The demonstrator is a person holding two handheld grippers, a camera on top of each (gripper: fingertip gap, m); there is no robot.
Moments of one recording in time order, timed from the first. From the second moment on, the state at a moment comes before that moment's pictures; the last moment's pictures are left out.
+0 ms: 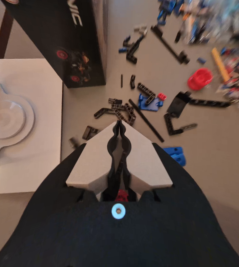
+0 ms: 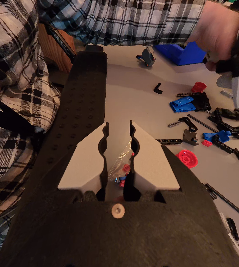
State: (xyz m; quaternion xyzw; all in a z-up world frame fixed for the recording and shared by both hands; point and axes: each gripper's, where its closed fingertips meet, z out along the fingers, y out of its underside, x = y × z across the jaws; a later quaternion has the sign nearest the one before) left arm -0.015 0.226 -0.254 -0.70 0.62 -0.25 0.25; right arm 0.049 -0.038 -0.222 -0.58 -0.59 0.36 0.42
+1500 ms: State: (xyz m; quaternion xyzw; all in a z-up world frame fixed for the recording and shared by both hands) left arm -0.394 0.276 -0.155 -0.85 0.38 0.12 0.33; right arm 0.049 -0.023 -0.211 -0.58 -0.57 0.37 0.46
